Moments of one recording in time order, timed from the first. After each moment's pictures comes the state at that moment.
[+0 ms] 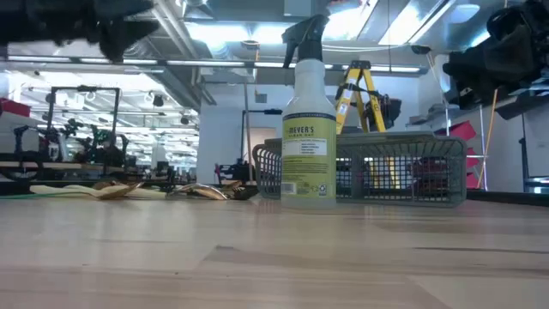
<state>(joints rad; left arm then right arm) -0.04 0.33 0.20 0.39 -0.31 0.07 0.14 0.10 0.01 0.07 0.05 0.15</state>
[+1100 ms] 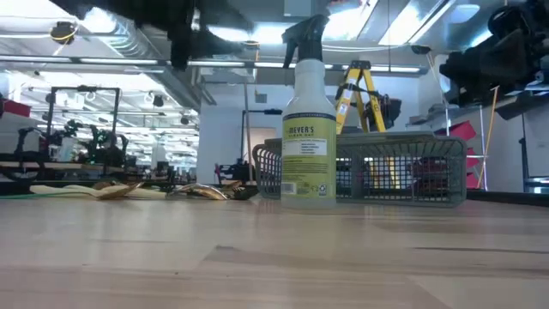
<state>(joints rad) -0.18 1.24 0.61 0.45 -0.56 -0.24 0.14 0.10 0.01 0.08 0.09 0.09</state>
